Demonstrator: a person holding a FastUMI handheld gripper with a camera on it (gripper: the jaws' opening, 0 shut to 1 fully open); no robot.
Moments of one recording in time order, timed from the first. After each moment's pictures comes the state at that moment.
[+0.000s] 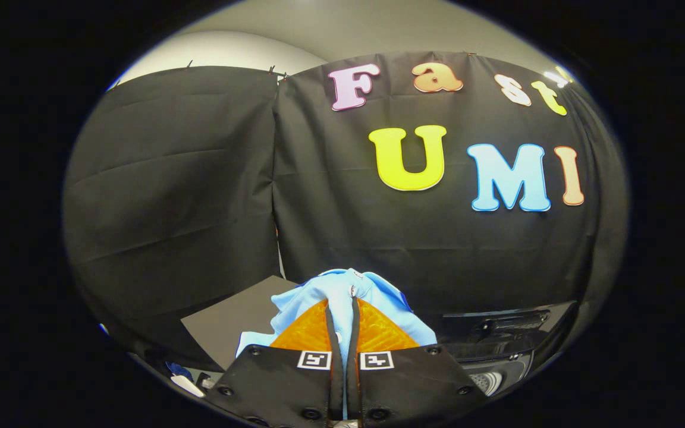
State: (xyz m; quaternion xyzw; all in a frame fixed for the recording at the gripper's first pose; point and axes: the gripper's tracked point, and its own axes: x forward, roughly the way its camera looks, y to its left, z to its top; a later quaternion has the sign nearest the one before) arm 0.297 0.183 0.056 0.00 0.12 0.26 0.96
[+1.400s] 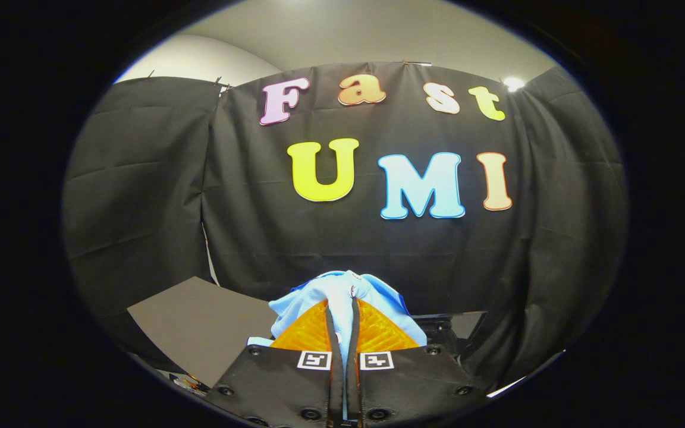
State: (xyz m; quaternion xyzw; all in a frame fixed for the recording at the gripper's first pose) arm 0.322 -0.004 0.056 0.00 0.10 0.12 0.99
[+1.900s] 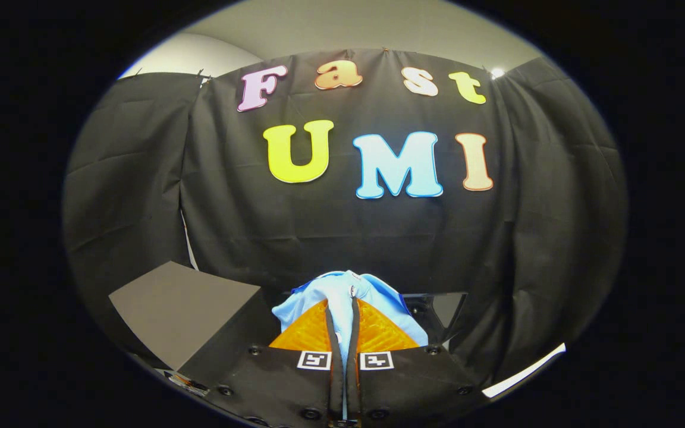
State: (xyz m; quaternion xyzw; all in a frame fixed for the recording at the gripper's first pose) arm 0.333 -0.051 -0.004 0.01 0.14 0.08 0.99
